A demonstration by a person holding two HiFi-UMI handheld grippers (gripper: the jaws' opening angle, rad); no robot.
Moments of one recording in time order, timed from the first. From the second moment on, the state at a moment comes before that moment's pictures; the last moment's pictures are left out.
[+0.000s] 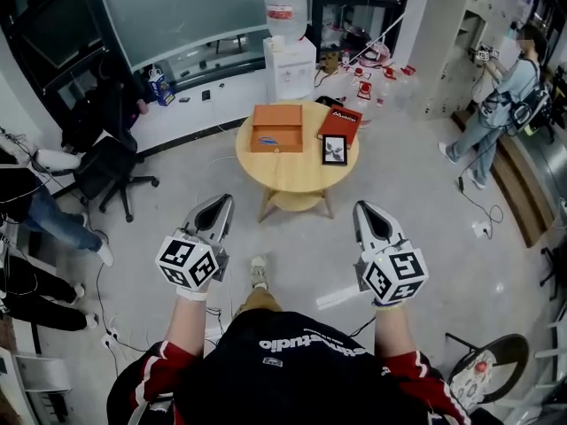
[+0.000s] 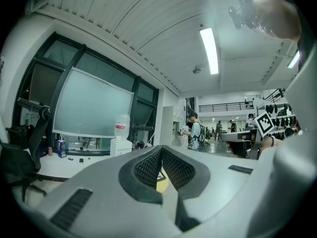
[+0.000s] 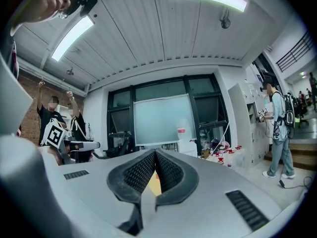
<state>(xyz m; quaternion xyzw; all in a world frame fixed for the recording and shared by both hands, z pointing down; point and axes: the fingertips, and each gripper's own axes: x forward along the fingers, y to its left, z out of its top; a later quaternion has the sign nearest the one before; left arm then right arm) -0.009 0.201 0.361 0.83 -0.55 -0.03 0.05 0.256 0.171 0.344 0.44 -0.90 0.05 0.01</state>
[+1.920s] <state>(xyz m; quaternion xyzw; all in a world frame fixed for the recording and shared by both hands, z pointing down) -0.181 -0.172 0.377 0.87 -0.49 -0.04 0.07 0.073 -0.170 0.325 0.49 -0.87 0.05 0.04</state>
